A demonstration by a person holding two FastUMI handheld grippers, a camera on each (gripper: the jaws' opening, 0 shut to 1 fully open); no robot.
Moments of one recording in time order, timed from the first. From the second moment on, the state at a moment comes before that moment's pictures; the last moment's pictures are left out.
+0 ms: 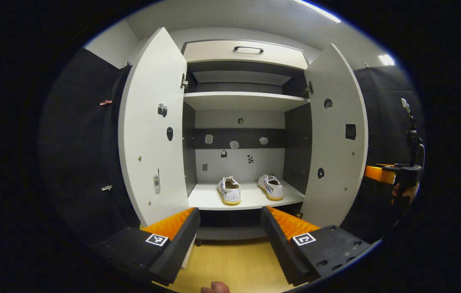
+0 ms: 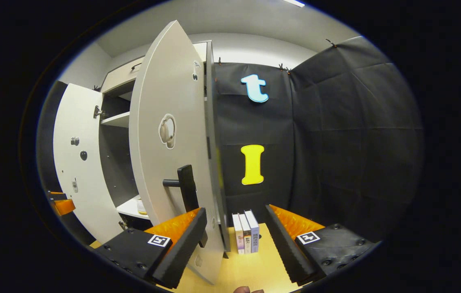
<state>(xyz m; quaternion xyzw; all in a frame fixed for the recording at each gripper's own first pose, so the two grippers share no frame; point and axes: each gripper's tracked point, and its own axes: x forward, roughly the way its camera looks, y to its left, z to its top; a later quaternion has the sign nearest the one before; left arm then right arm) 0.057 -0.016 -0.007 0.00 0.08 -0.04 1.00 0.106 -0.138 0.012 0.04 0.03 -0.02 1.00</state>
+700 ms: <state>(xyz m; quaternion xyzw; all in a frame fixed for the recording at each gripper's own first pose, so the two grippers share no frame) 0.010 0.090 -0.022 -0.03 0.09 0.06 0.99 0.135 0.088 0.007 0.06 0.03 0.17 0.98</state>
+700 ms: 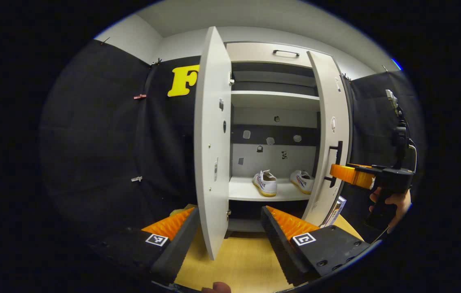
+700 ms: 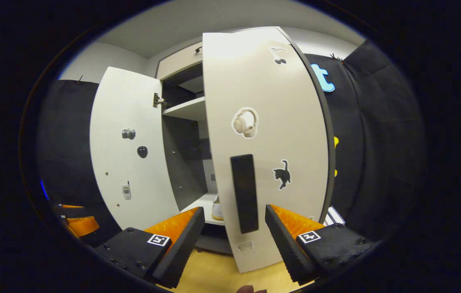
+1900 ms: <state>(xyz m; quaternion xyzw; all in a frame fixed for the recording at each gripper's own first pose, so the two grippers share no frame) 0.137 0.251 -0.014 -0.01 0.05 0.11 0.99 0.025 0.035 0.038 0.06 0.00 0.09 0.99</state>
